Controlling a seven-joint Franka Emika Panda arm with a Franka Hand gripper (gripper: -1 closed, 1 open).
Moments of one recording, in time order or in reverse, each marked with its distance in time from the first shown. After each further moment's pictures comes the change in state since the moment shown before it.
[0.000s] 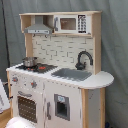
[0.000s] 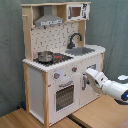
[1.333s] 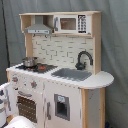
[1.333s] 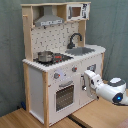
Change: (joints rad) arm -0.127 0.000 0.084 0.000 -0.051 0.057 0.410
